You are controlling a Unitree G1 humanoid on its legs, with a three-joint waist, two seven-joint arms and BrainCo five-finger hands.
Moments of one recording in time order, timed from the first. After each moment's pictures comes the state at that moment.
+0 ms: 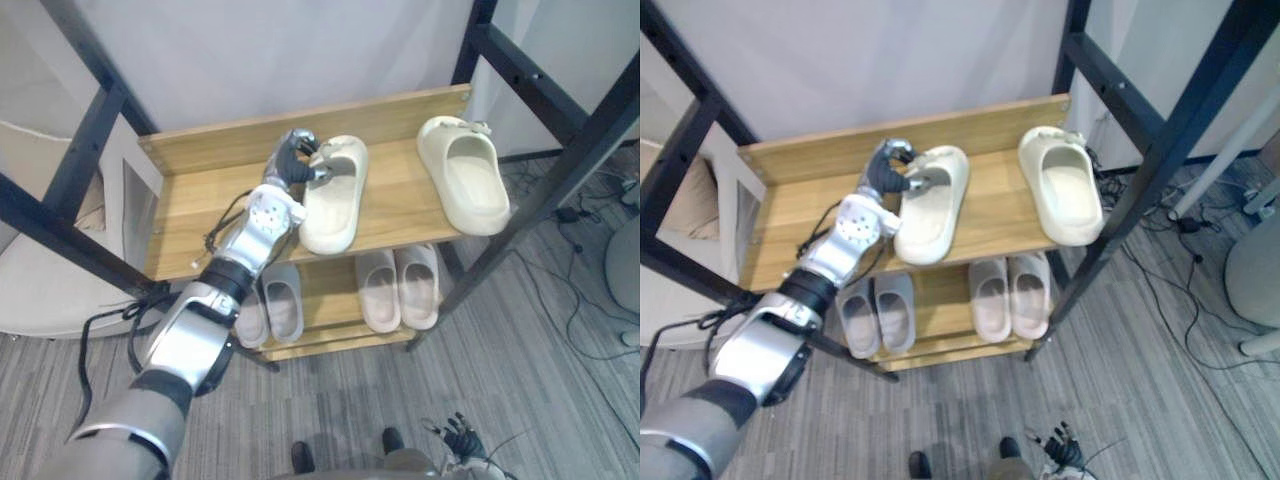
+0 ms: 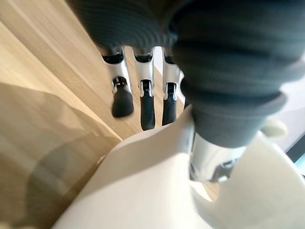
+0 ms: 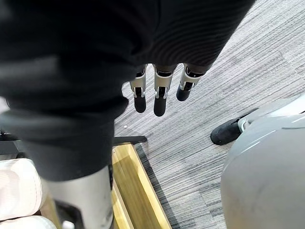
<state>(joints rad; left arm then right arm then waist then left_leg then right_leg) -1.00 0.26 -0.35 0.80 0.13 -0.07 0.24 0.17 -0.10 -0.15 0.88 0.25 -0.14 -0.04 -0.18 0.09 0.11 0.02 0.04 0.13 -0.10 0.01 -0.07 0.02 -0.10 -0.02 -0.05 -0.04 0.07</state>
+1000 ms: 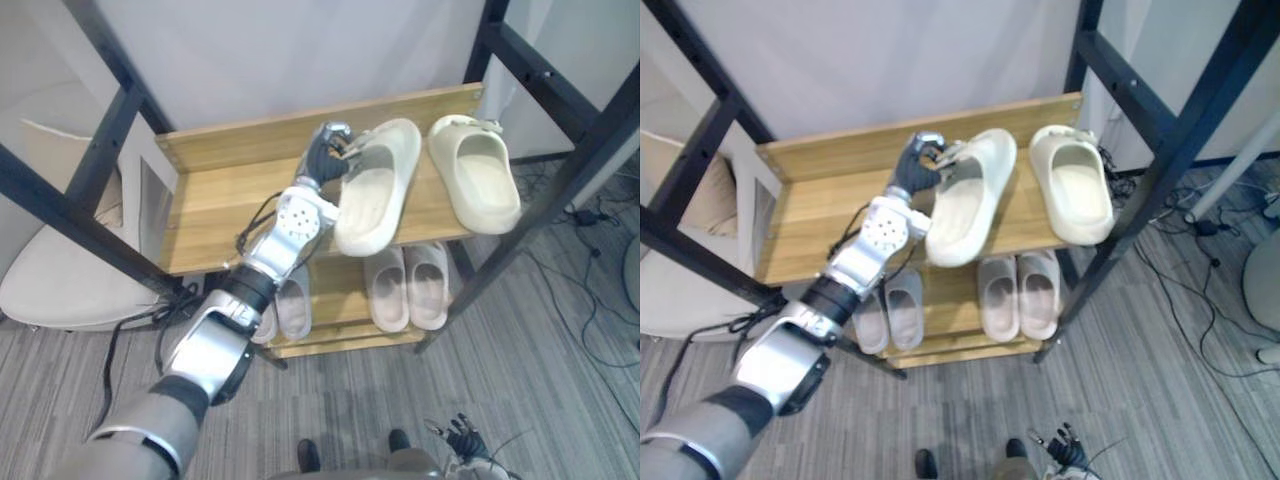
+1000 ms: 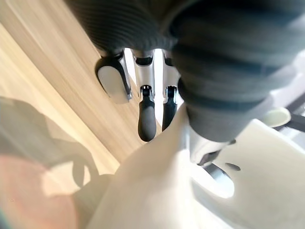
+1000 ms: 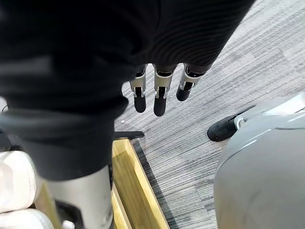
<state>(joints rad) -0.97 0.13 -0.39 0.65 0.06 -0.06 0.28 0.17 -0.12 -0.13 0.89 0.28 -0.13 -0.04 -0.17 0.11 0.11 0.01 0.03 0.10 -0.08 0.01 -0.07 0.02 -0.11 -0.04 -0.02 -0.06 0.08</state>
